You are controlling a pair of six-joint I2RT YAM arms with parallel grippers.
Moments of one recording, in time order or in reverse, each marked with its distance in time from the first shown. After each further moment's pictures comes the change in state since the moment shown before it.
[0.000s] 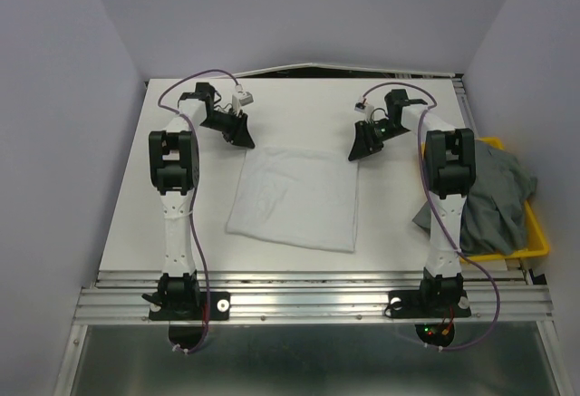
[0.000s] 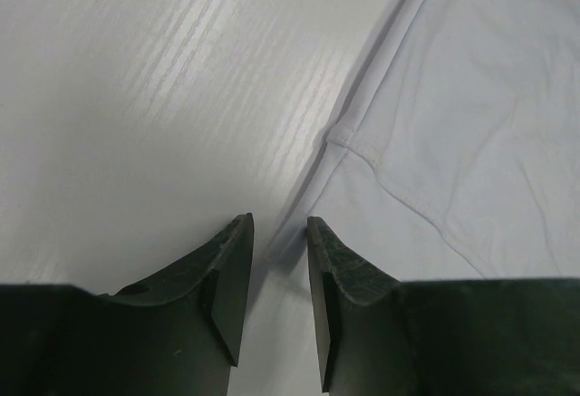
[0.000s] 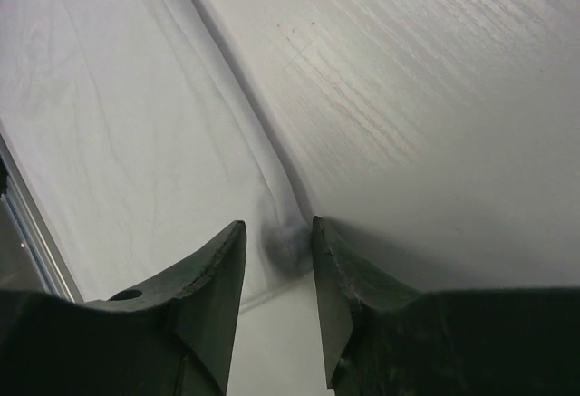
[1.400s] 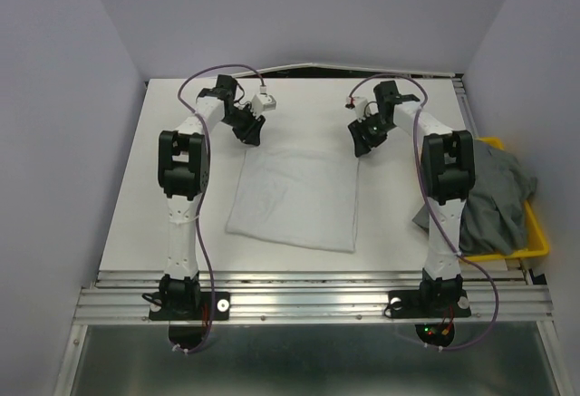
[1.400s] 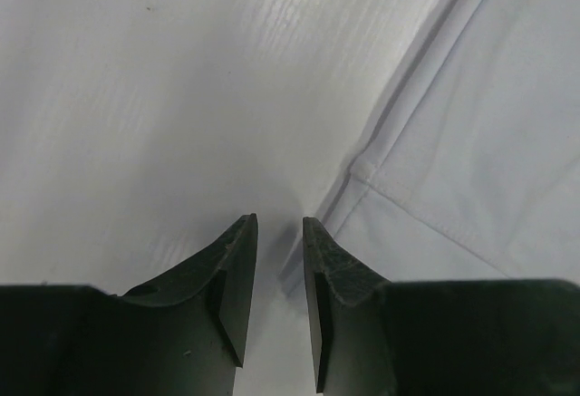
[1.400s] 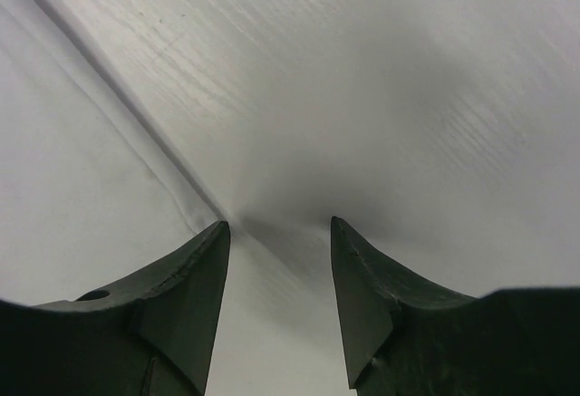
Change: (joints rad) left arm -0.131 -0.111 -0.069 0.097 -0.347 0.067; right arm 0.076 -0.093 -0.021 0.079 0.418 -0.116
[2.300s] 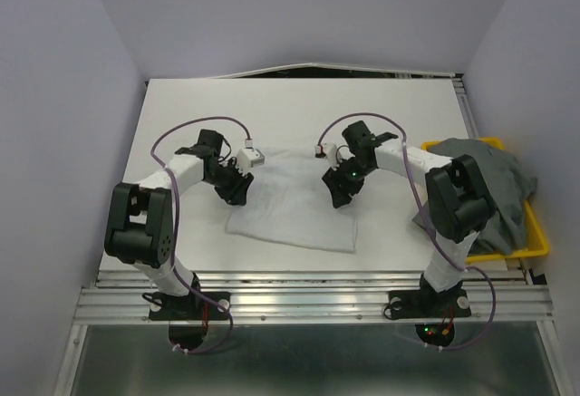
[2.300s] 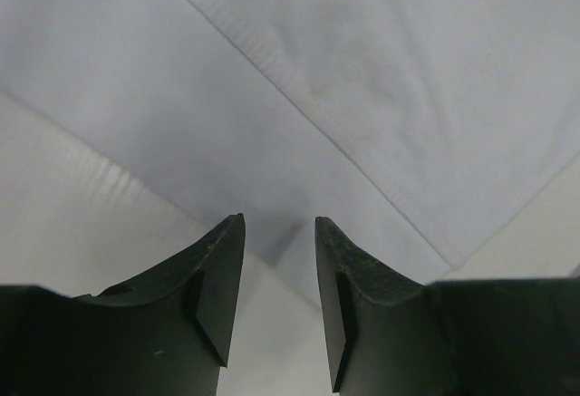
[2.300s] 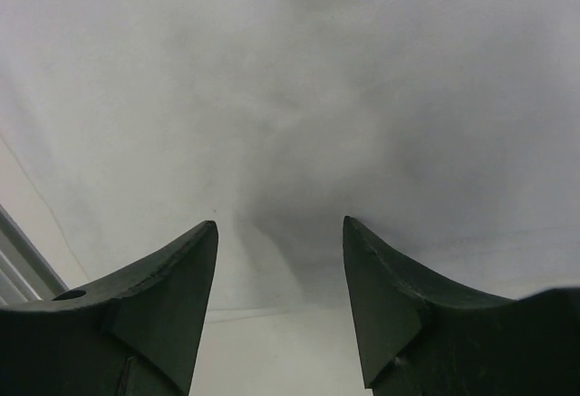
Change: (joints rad) left arm -0.026 -0.779 -1.094 0.253 -0.127 -0.129; right arm 0.291 -0.402 -0.611 0.114 -0.108 0.036
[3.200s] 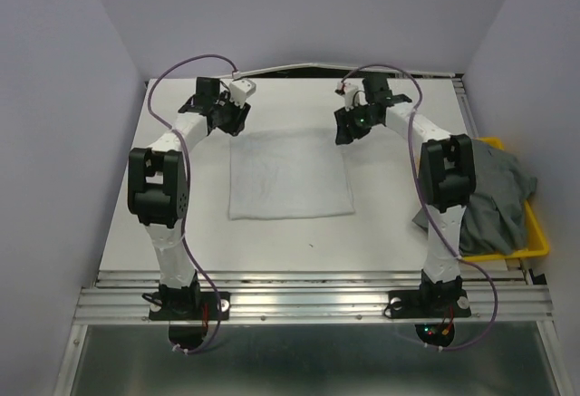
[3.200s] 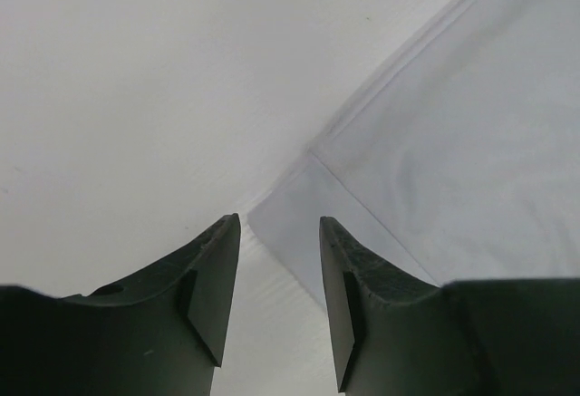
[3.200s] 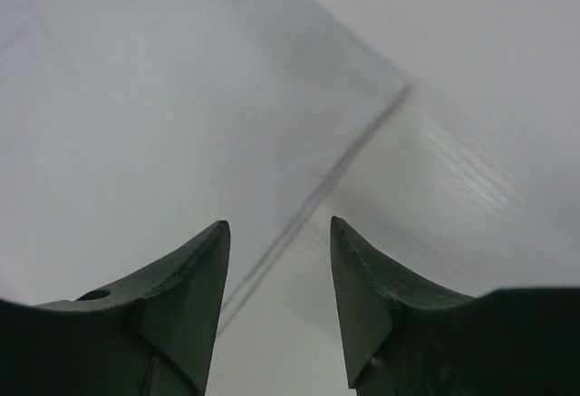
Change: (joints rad) left arm 0.045 0.336 0.571 0.289 -0.196 -0.223; right arm -0.241 0.307 0.580 0.092 0.027 0.206
